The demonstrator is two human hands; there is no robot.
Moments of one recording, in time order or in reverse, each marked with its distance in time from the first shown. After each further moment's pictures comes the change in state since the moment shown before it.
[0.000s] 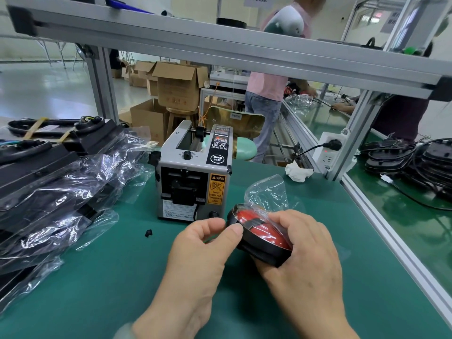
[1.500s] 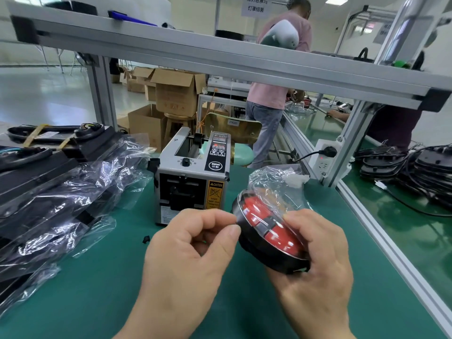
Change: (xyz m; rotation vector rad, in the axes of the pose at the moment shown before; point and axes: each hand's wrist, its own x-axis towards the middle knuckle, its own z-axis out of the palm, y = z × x) left_hand -0.026 0.036 -0.011 0.396 -0.013 0.568; right_hand 0.003 0.009 -0.001 0.264 0.314 -0.228
